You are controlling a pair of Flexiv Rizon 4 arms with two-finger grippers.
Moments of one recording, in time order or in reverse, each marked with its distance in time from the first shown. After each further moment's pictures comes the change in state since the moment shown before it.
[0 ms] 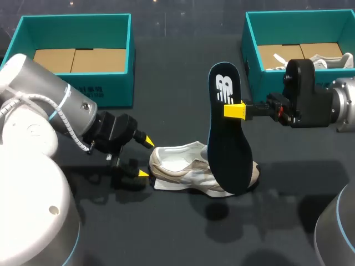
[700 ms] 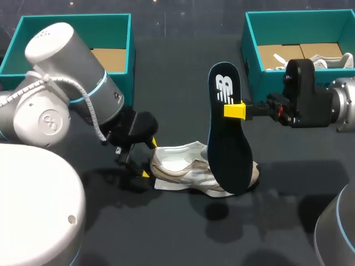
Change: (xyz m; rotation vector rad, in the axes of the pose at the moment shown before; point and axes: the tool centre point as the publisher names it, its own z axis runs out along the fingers) left arm 0.007 -0.012 -0.008 -0.294 0.058 0.027; right arm 0.000 0.000 0.000 0.000 0.000 0.000
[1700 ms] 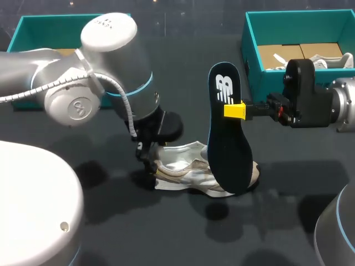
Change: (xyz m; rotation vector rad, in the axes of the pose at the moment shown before) left arm -0.015 -0.019 0.011 -0.238 -0.013 -0.003; right arm 0.000 0.000 0.000 0.000 0.000 0.000
